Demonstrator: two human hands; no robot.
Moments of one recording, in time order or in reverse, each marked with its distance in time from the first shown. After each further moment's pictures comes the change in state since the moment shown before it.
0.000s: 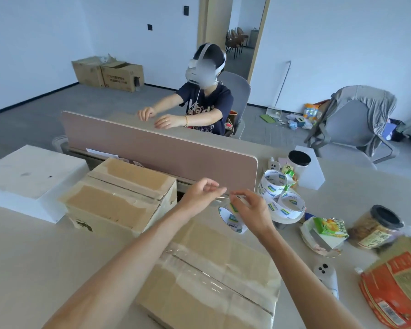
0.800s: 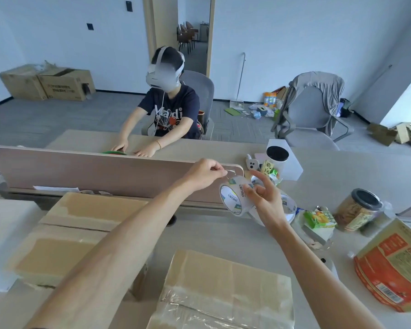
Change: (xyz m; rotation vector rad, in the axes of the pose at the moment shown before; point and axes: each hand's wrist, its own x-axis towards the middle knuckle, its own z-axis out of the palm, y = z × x) left_hand 0.143 0.056 -0.002 0.290 -0.230 0.220; right_hand 0.061 0.000 -0.026 0.405 0.199 -0.040
